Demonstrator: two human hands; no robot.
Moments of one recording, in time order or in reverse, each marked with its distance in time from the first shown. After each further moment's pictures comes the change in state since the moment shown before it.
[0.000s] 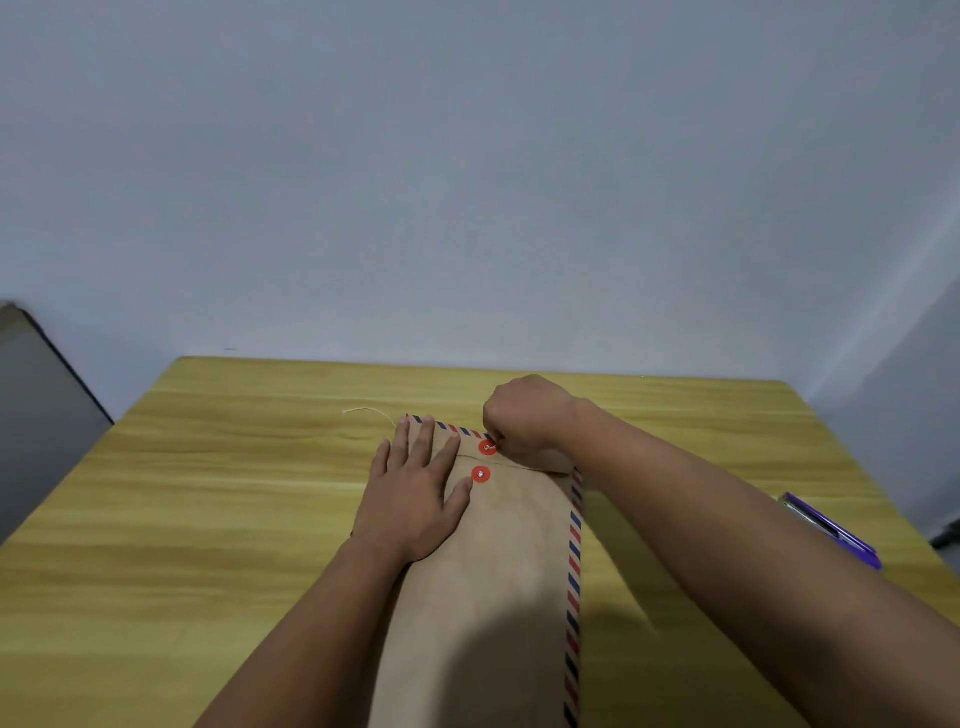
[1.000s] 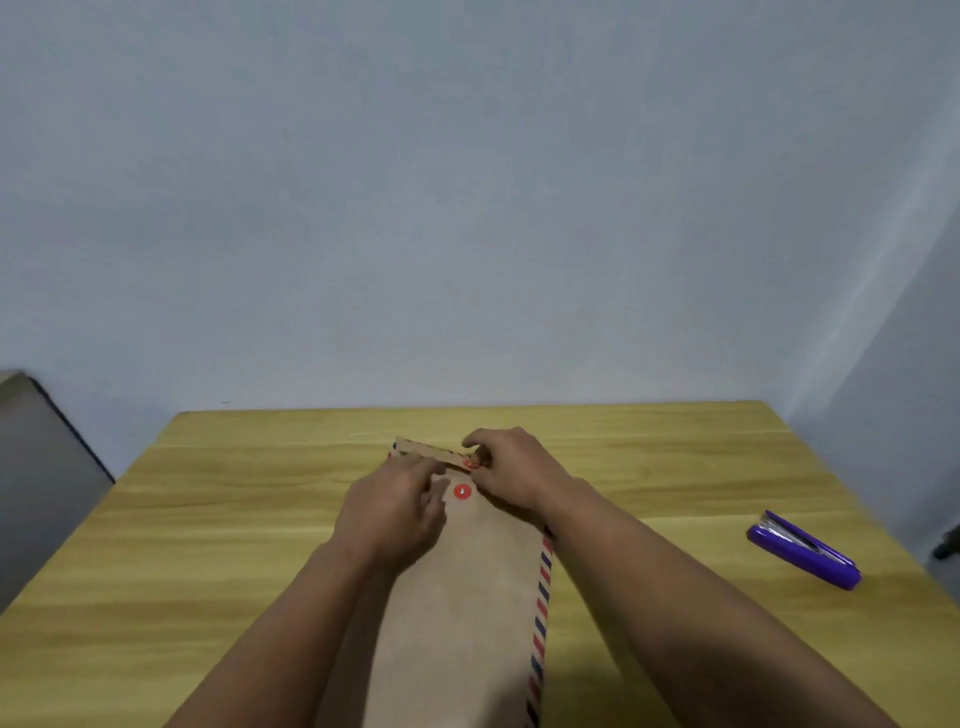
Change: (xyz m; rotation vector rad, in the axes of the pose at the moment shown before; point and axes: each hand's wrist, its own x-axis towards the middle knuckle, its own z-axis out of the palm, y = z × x) left_hand 0.021 0.001 -0.053 -0.028 0.130 0.095; right_hand -0.022 -0.021 0.024 0.879 0.294 0.374
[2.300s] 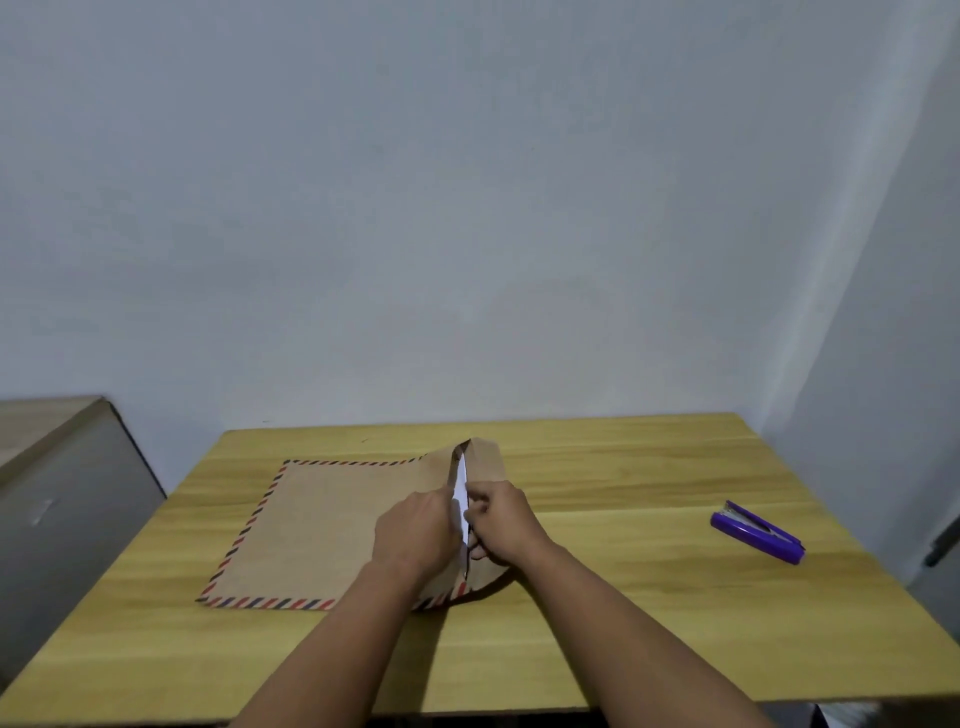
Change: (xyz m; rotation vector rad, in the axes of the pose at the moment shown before) left_hand -0.053 0.062 -0.029 0.034 -0.069 -0.159; right_hand -0.076 -0.028 0.045 0.648 0.026 0.216
